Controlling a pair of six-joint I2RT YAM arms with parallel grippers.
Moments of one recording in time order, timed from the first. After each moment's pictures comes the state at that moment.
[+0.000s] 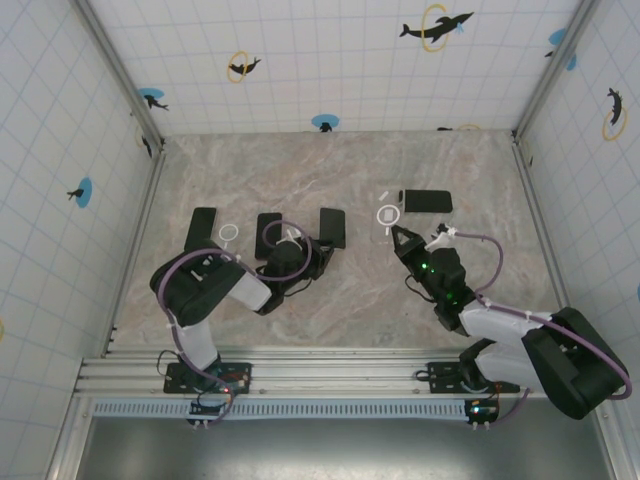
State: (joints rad) left arm -0.77 1.83 0.49 1.06 0.05 -1.60; right arm 0.59 1.17 0.21 0.82 0.12 1.19
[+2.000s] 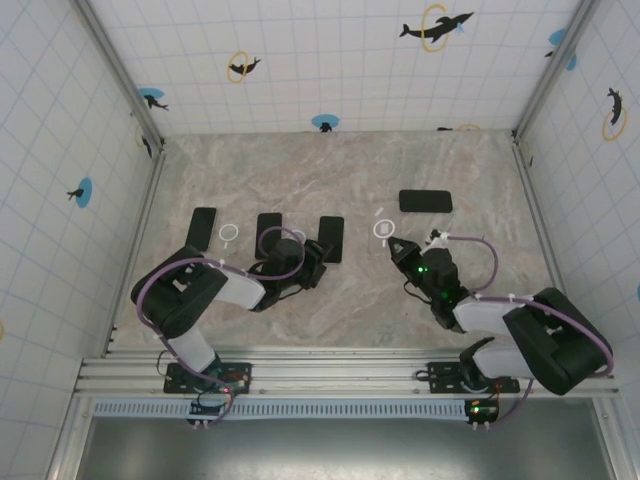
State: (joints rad) left arm -0.75 1.71 0.49 0.68 0.10 -1.64; right arm 0.57 1.32 0.20 0.83 0.06 1.21
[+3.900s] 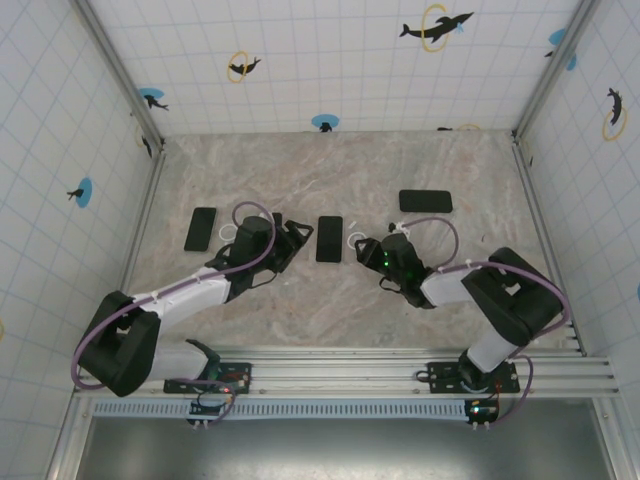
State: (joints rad) left arm -0.58 1.30 0.57 0.17 0.20 -1.20; right arm 0.70 1.61 0.47 0.58 0.10 0.94
